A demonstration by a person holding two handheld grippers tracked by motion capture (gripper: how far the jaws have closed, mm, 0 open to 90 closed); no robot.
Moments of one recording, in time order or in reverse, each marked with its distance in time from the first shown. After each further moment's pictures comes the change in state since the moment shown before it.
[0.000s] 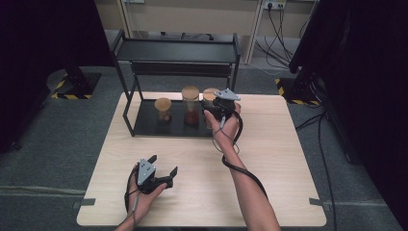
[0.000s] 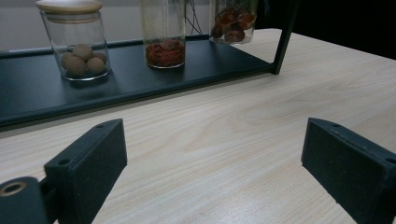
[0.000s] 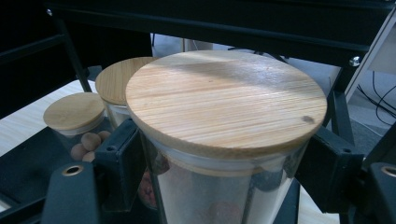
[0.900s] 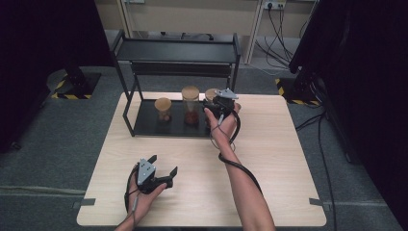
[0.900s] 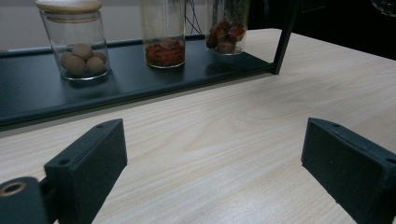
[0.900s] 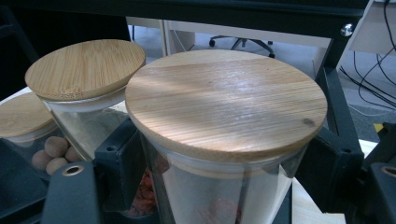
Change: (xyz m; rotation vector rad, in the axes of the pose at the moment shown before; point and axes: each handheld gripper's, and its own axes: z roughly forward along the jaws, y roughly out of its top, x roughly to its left) left arm 0.000 0.000 0.000 0.002 -0.001 0.000; right arm -0.007 -0.009 0.024 0.037 -0.076 0.057
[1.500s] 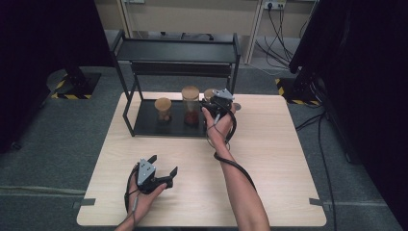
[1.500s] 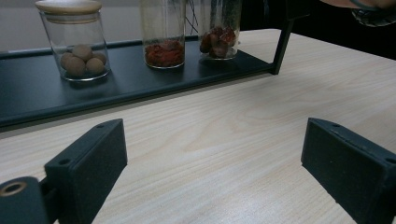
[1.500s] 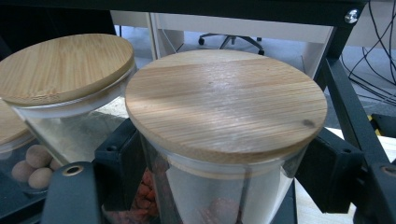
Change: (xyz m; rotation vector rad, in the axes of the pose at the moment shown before) left arm 0.000 0.000 0.000 -0.005 -0.001 0.003; right arm 0.007 -0.004 0.014 0.004 -0.049 0.033
